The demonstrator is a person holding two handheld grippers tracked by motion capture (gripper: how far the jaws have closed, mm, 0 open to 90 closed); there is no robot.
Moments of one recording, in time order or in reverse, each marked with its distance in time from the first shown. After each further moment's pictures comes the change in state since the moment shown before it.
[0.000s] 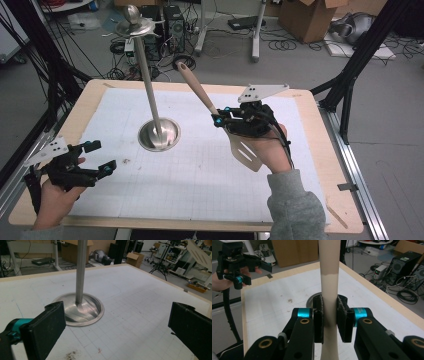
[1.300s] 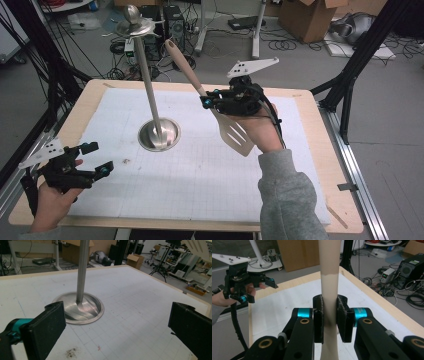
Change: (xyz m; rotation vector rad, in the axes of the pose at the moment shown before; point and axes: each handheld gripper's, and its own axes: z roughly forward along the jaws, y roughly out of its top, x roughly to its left) left arm 0.001 -0.003 -0.007 -0.012 0.003 -0.020; right arm -0.011 0.045 0.015 -0.010 0.056 0.021
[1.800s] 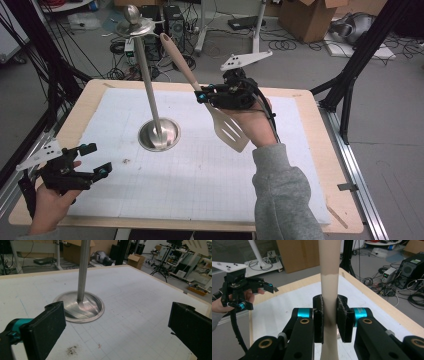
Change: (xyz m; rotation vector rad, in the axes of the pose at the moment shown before) left arm -0.001 -0.002 -0.004 -0.003 0.007 -0.003; right arm -0.001 0.013 0.010 0.002 0.002 0.020
